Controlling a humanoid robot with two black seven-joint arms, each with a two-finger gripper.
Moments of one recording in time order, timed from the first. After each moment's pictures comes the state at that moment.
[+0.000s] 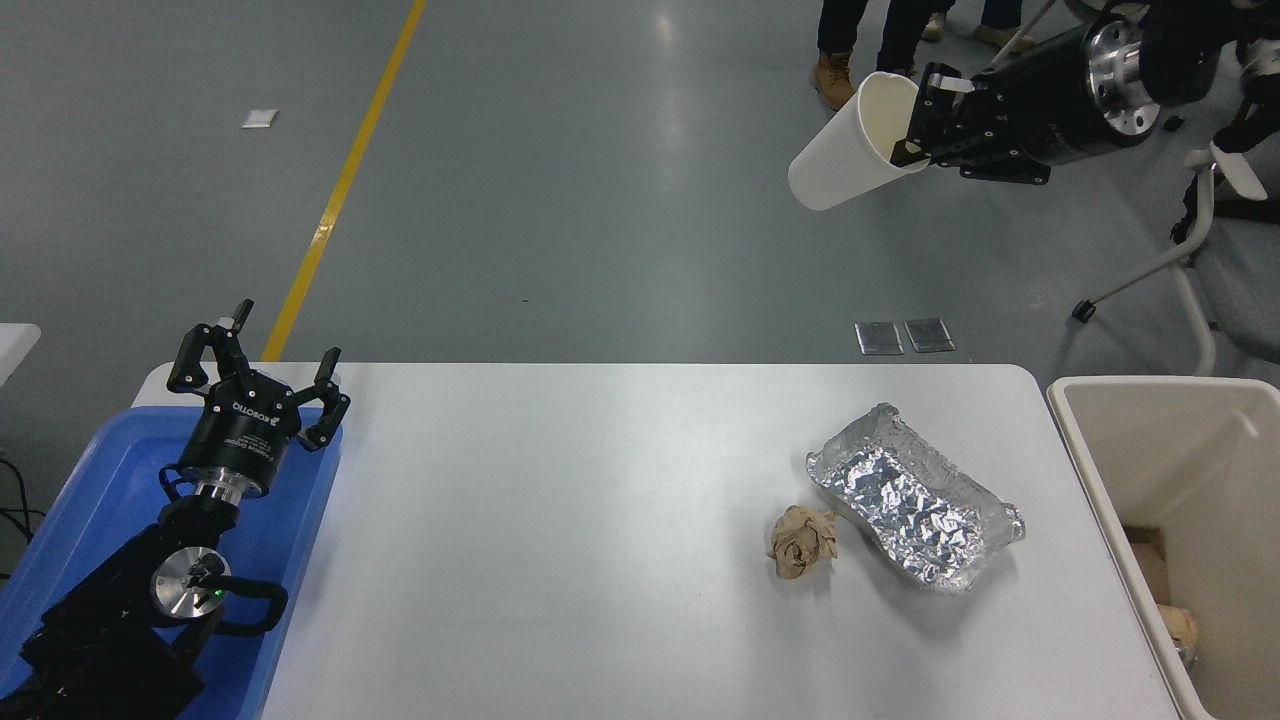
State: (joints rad) left arm -0.45 0.28 -1.07 -0.58 0.20 -0.61 -0.45; right arm 2.05 -0.56 -0.90 1.08 -0.05 0.52 -0.06
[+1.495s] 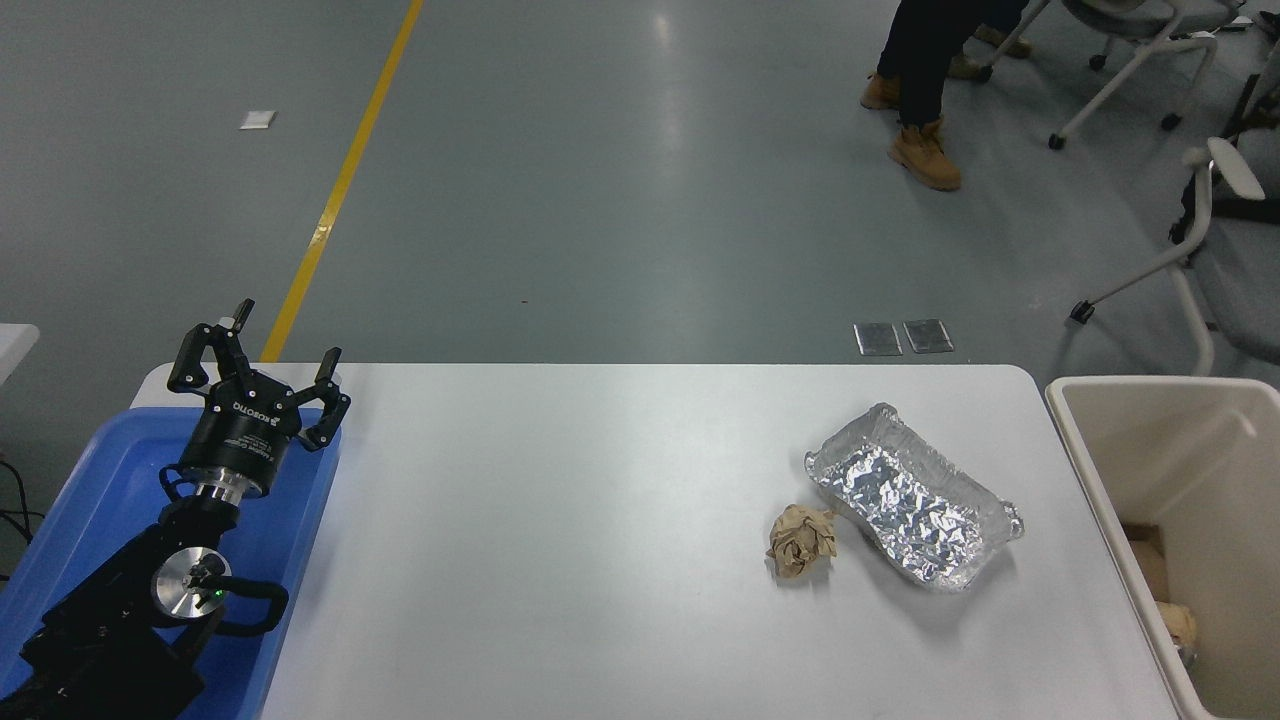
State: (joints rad) left arm -0.45 0.28 -1.07 -0.58 0.20 -0.61 -0.45; right arm 0.67 -0.45 -0.55 -0.03 0.01 0.02 -0.15
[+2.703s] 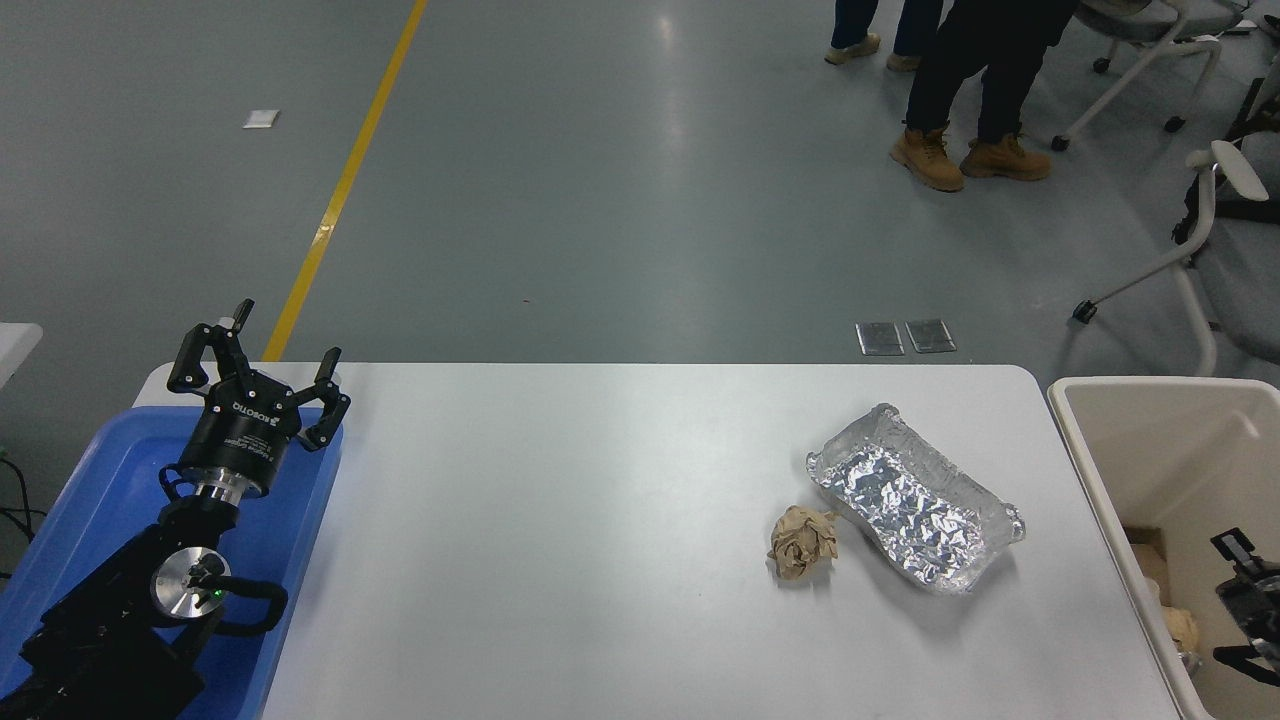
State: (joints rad) left arm -0.45 0.28 -1.07 -0.58 0.20 -0.61 -0.45; right arm 0.63 -0.43 -0.54 0.07 0.06 -0.03 -0.15
